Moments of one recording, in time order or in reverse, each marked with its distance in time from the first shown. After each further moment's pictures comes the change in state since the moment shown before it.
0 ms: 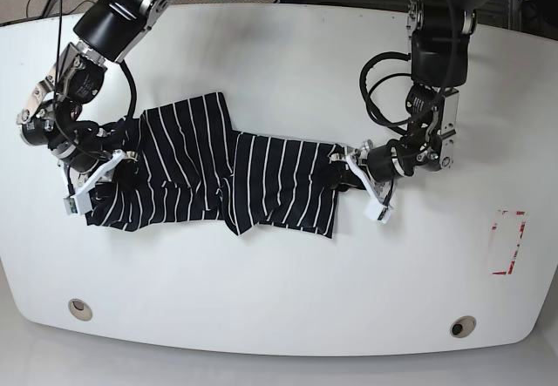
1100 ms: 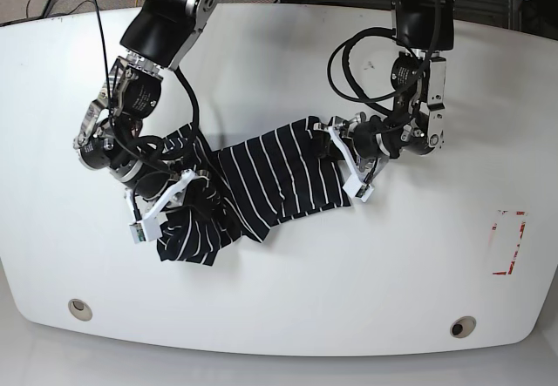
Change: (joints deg) left arm 8.7 4.0 0.0 20.8 4.2 7.6 15.6; right arm 1.9 -12.2 -10.5 2.8 -1.2 -0.1 6.1
